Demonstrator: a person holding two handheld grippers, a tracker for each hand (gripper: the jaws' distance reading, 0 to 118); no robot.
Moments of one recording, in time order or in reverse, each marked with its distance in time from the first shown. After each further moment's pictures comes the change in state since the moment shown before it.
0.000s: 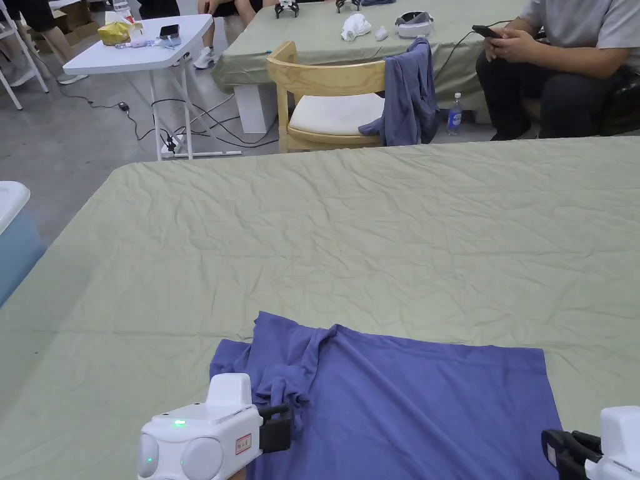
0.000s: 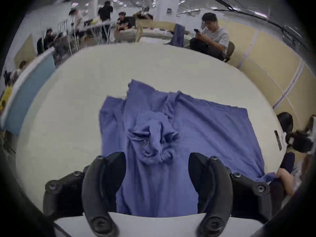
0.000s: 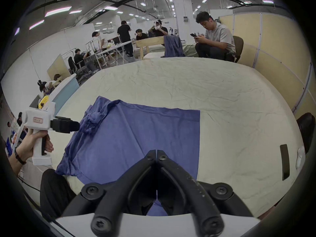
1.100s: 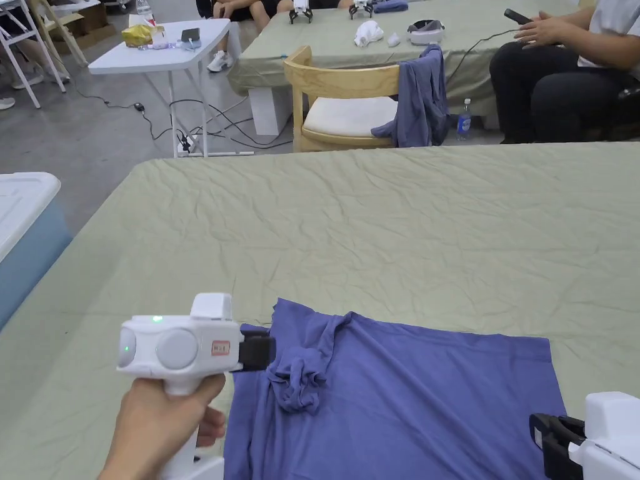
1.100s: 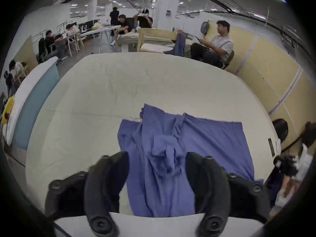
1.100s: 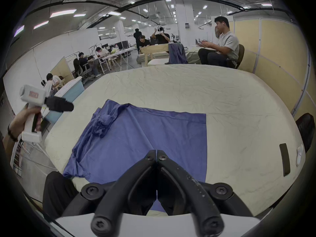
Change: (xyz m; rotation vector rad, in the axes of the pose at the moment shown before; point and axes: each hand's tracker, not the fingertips) left arm -0.046 0.080 0.029 -0.014 -0.027 0.032; right arm -0.034 -0.008 0.008 0.043 0.003 0.016
